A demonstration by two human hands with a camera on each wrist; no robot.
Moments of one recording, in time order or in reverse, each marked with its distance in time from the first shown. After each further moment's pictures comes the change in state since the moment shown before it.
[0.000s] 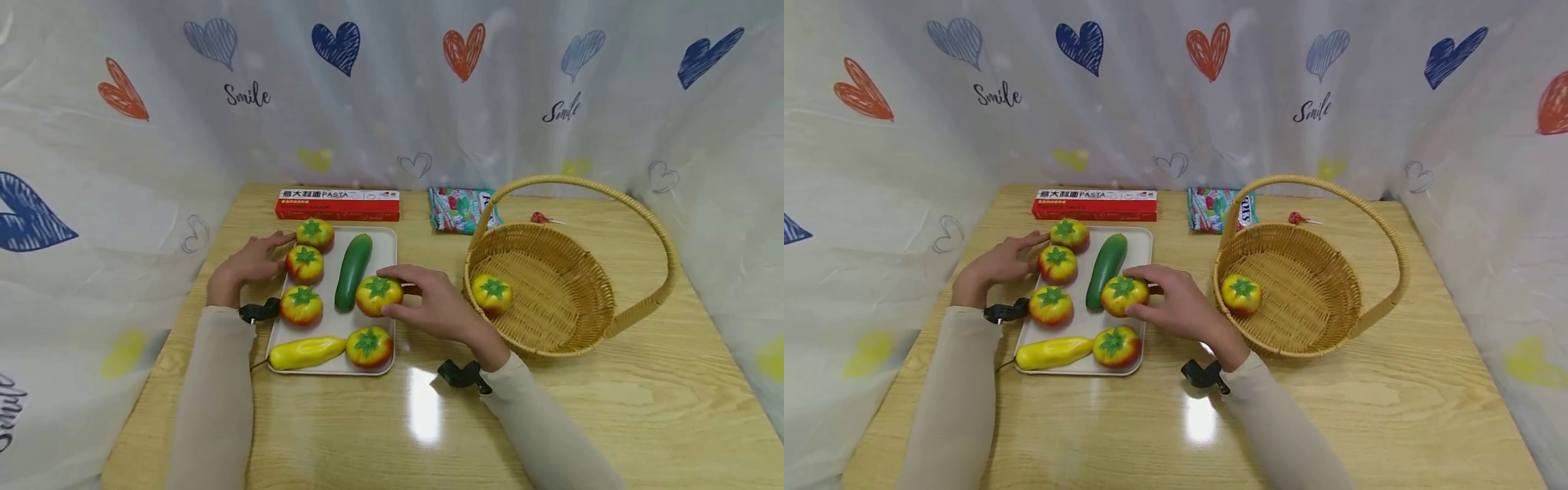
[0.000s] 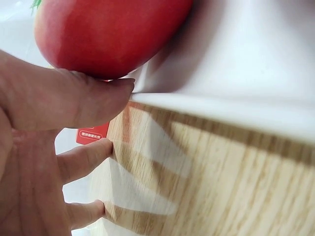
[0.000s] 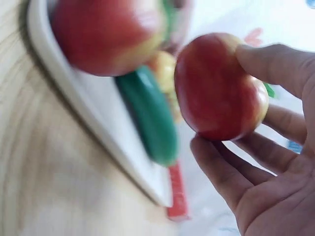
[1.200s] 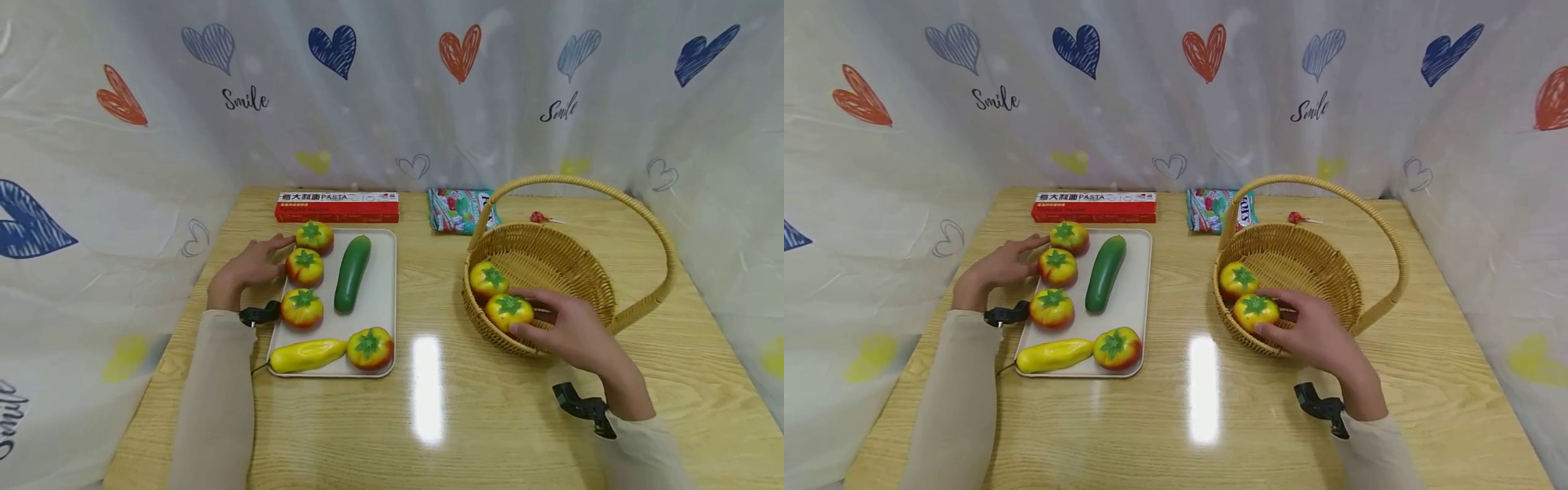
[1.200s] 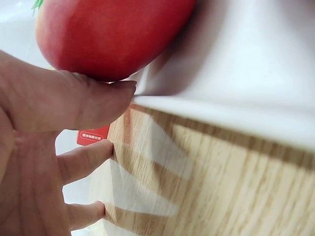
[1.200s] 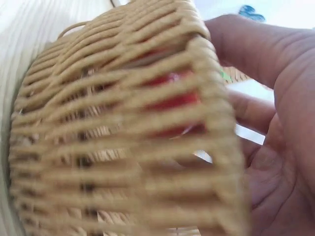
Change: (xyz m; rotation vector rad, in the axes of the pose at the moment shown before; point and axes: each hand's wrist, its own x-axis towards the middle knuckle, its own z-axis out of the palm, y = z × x) left_hand 0.005 0.001 0.002 -0.017 0.002 -0.003; right_hand -0.145 0.033 -0.113 -0.214 0.145 0.297
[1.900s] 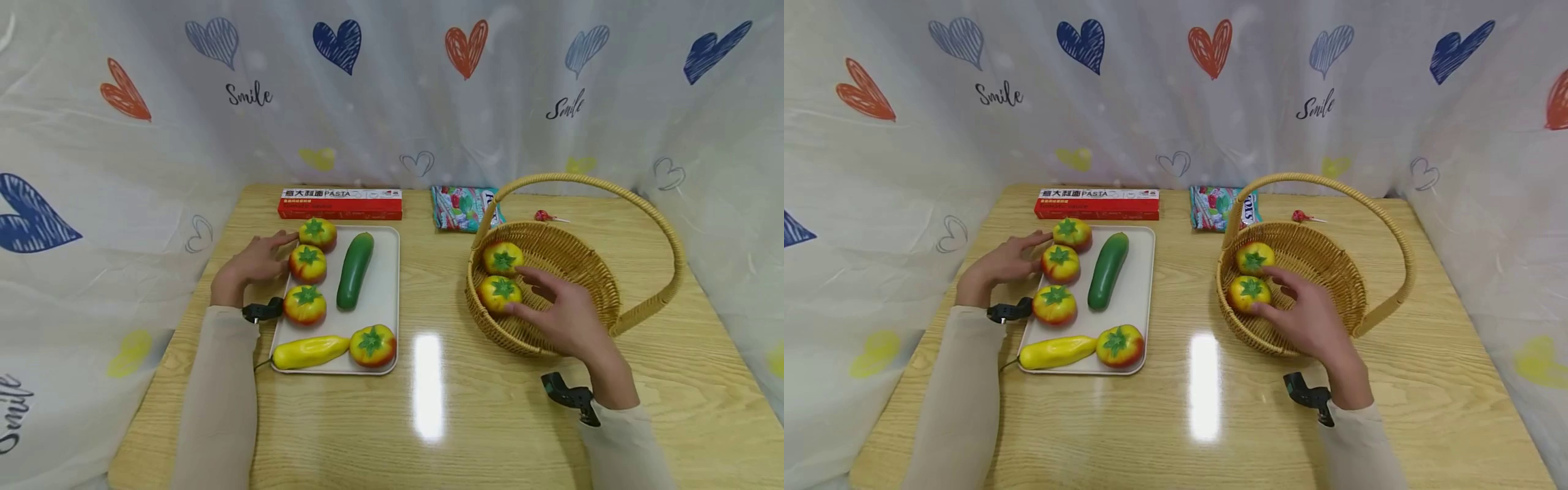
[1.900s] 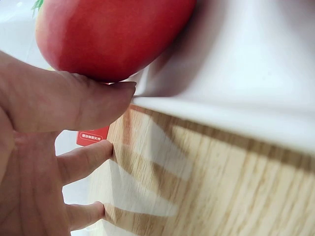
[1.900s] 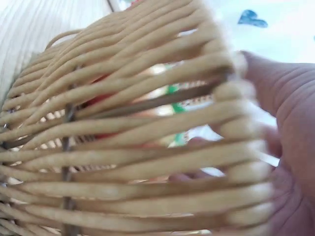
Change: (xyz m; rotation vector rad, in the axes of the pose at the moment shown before) left_hand 0.004 -0.001 0.001 0.018 0.019 0.014; right_hand 0.019 -0.009 0.008 -0.096 0.156 0.042
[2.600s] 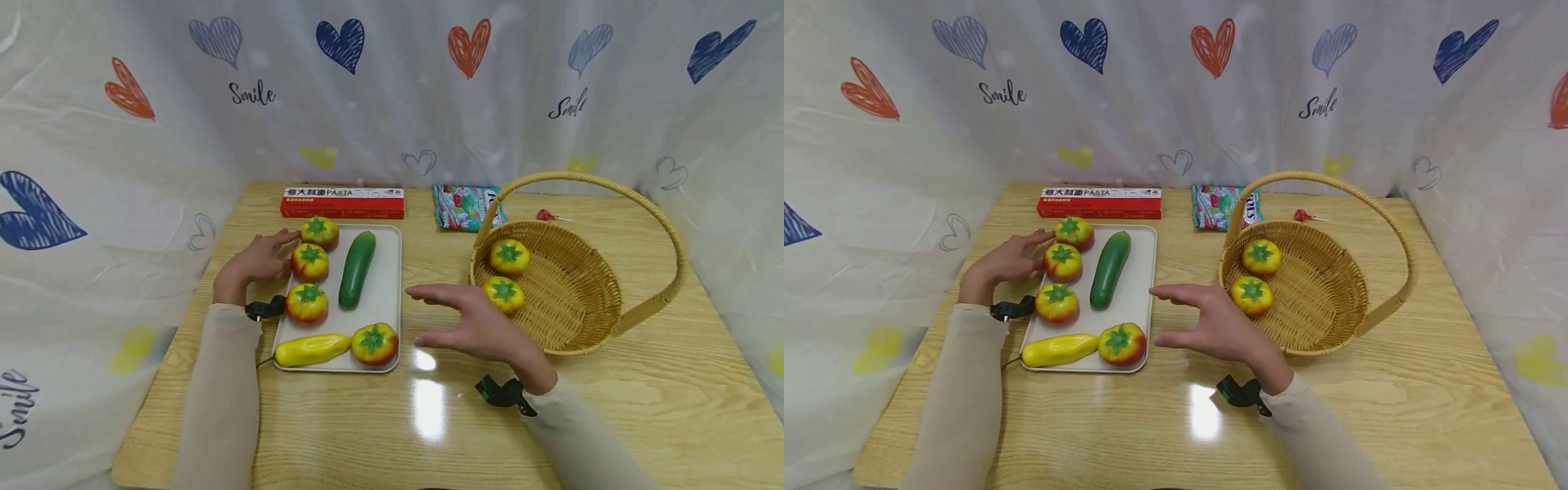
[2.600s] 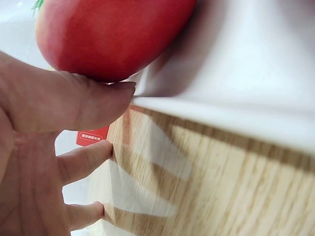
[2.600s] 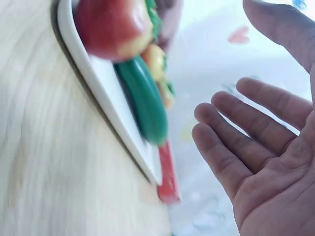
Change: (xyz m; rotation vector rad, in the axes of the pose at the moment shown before) left_hand -0.003 0.000 -0.001 -0.015 -0.012 -0.010; right_hand 0.030 -0.077 0.078 0.259 -0.300 -0.448
